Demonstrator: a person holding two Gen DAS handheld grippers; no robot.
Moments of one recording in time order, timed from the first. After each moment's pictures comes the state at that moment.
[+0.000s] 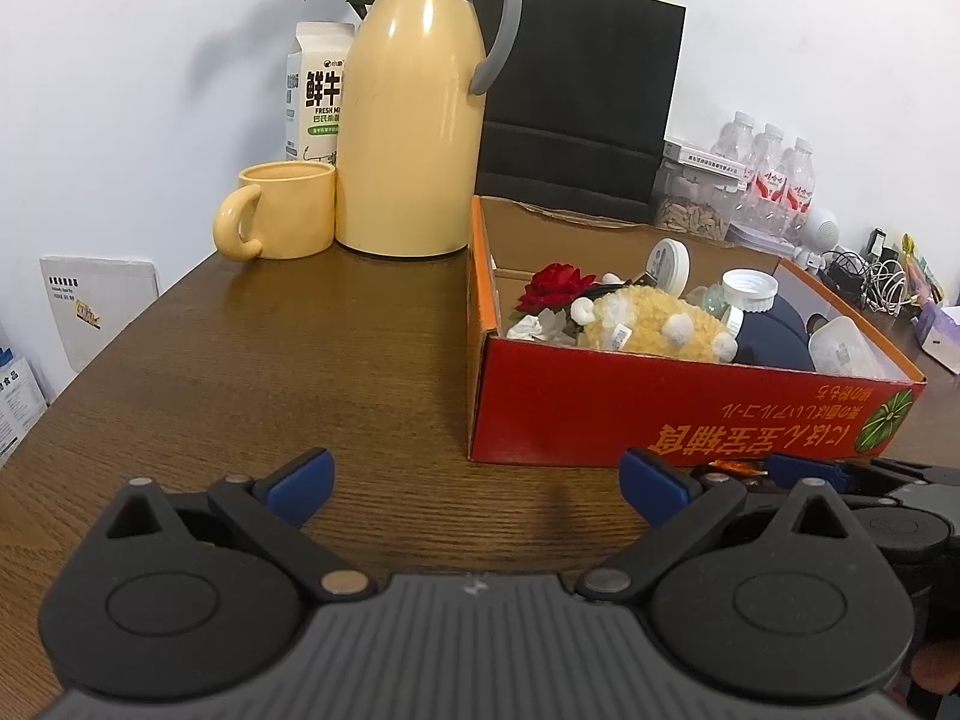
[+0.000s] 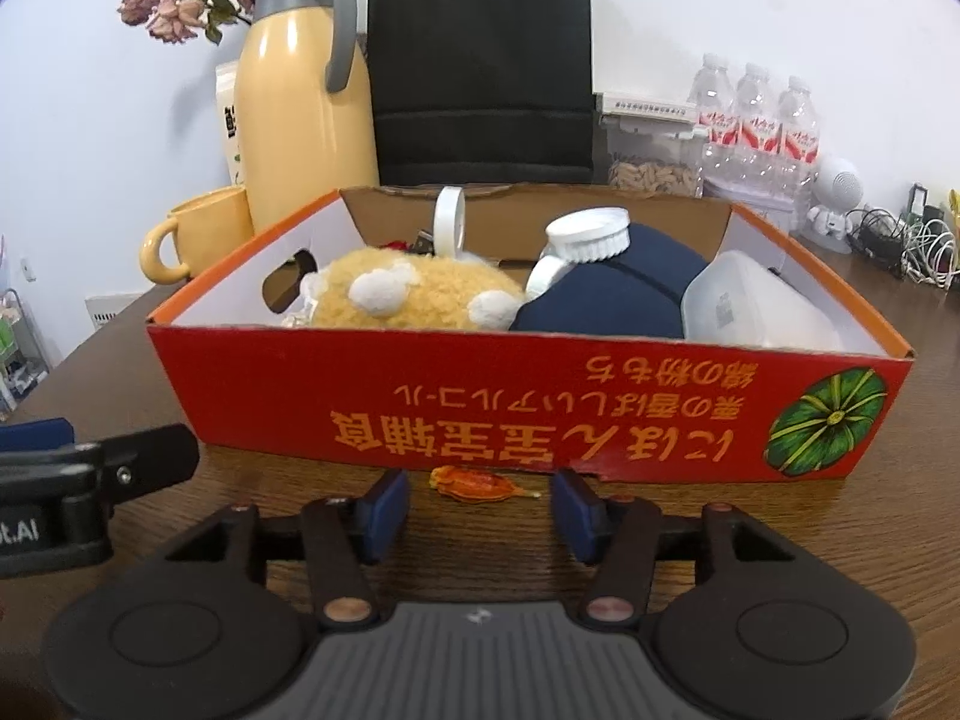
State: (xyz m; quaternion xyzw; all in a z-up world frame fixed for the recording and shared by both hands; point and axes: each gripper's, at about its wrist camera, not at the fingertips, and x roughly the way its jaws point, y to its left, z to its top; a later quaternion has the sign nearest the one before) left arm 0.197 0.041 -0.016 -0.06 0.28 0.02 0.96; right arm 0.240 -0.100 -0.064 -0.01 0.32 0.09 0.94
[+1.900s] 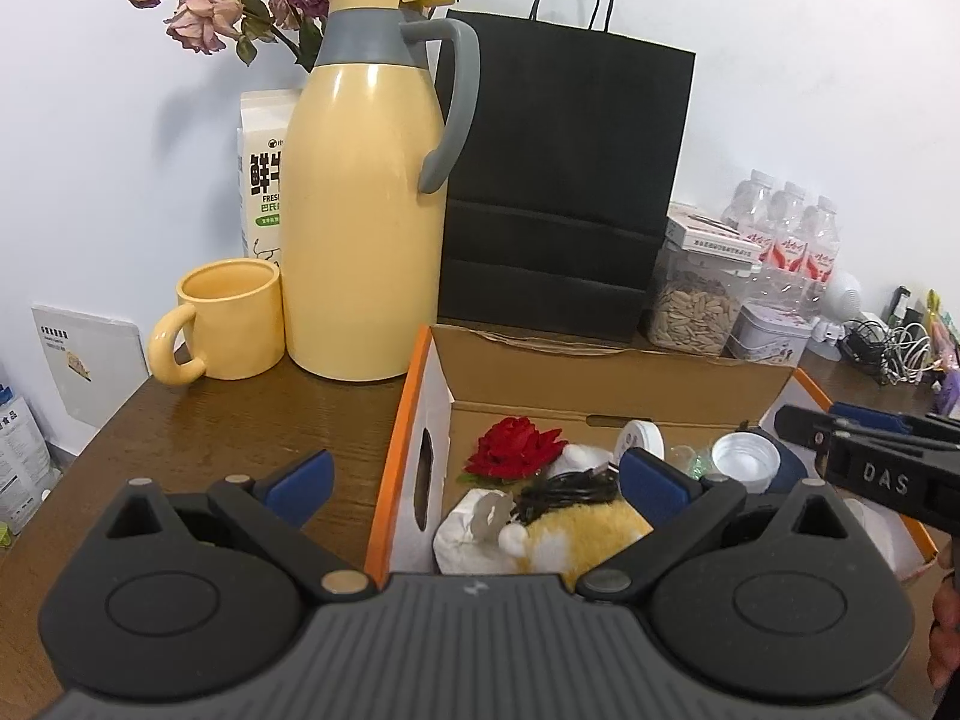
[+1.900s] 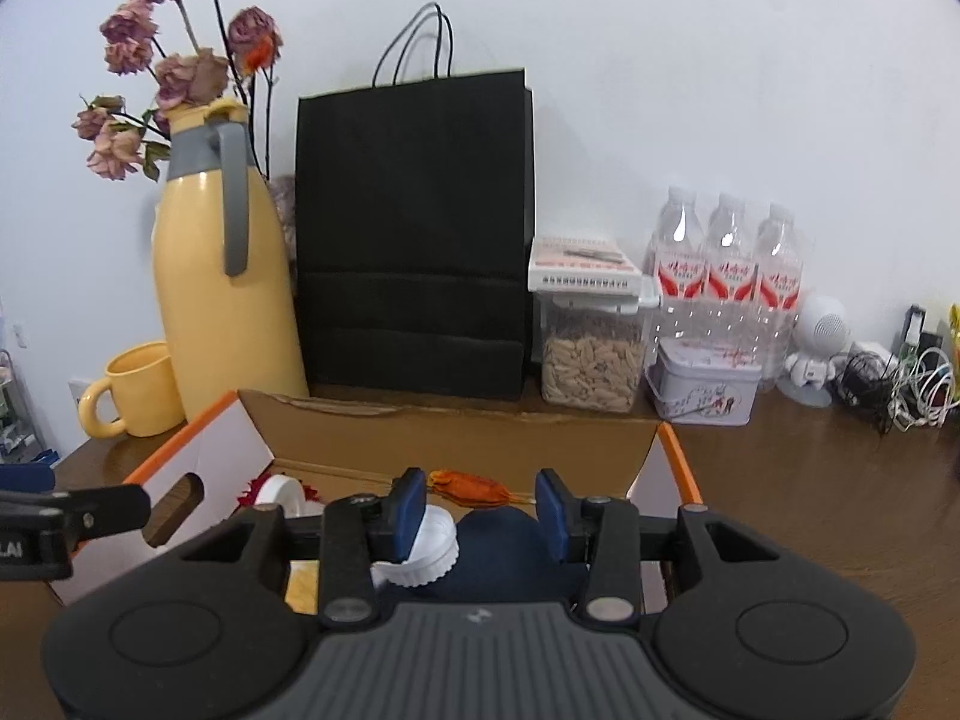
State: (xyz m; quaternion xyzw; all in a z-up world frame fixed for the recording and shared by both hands) left arm 0.292 0.007 0.042 -0.06 0.26 0.04 0.96; right arm 0.334 -0.175 0.013 -0.01 0.23 0.10 0.97
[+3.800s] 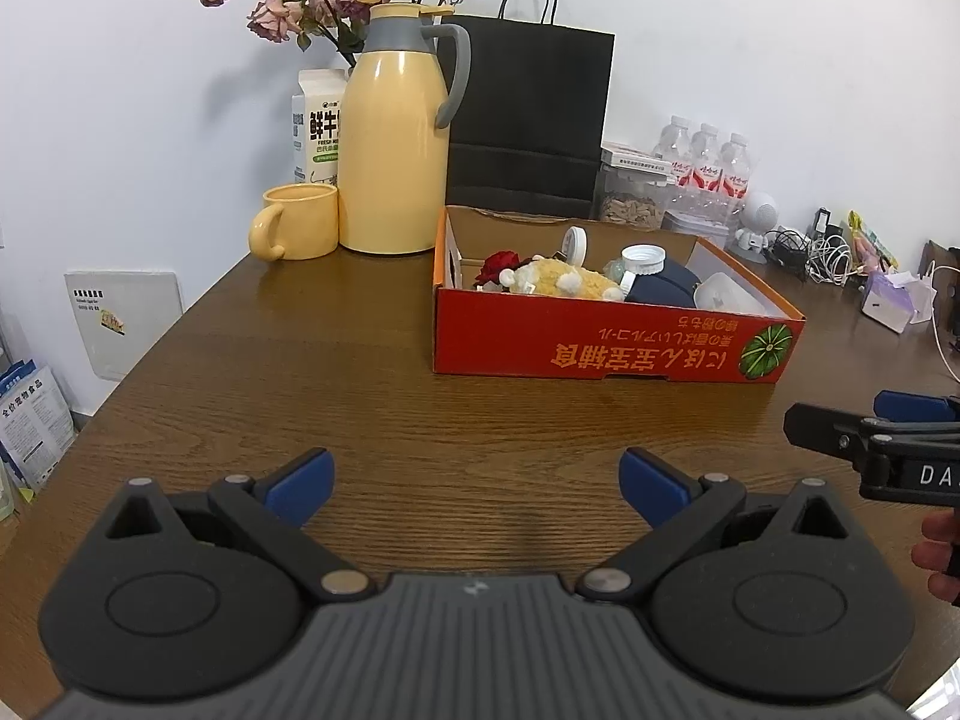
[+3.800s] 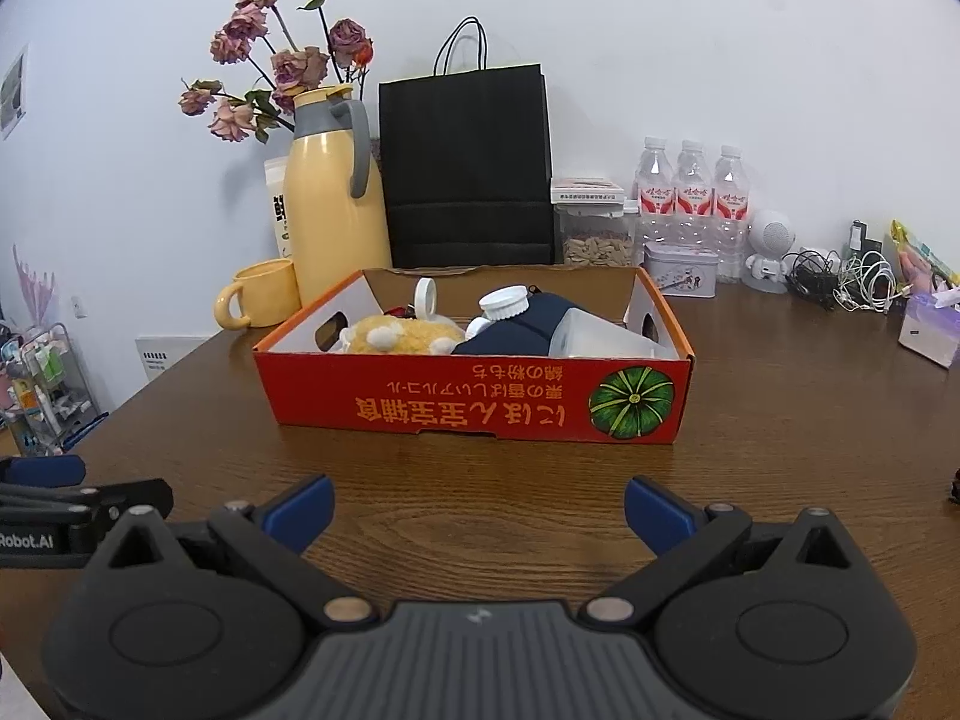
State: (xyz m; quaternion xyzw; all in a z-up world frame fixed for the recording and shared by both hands) left arm 0.075 0.013 0.023 -0.04 0.28 0.01 0.96; right arm 0.101 -0.185 -0.001 0.01 0.26 0.11 0.96
